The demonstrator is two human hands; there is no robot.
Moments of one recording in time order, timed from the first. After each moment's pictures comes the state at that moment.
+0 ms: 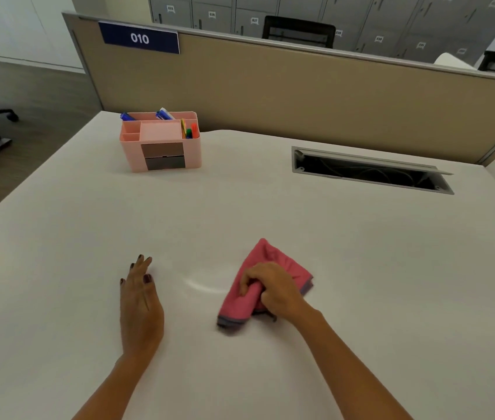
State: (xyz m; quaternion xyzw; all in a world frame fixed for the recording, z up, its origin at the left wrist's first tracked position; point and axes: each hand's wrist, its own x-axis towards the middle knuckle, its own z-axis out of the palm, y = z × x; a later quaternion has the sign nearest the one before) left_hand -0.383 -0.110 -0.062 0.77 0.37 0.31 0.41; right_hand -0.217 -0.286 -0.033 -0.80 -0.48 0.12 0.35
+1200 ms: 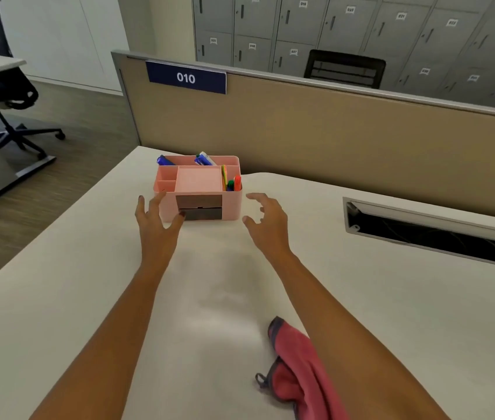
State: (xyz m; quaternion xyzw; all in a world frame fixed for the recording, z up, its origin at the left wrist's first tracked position) left_hand -0.193 0.094 0.003 0.75 0.43 0.32 0.39; right_hand -0.067 -0.052 0.018 -0.84 -0.27 0.04 0.46
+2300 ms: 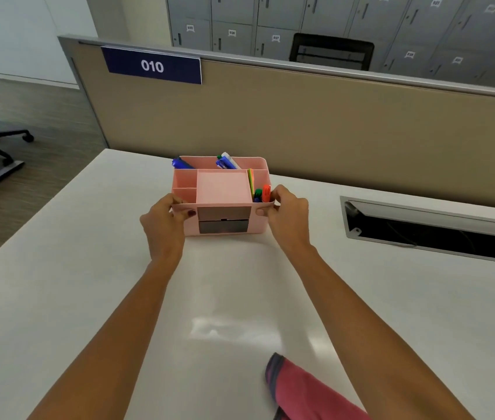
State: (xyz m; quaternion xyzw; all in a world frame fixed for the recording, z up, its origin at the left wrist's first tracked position) left_hand -0.104 0.100 -0.011 0.76 0.38 0.38 0.37; right_hand 0.028 -0.053 -0.004 -0.88 -0.25 -0.05 0.39
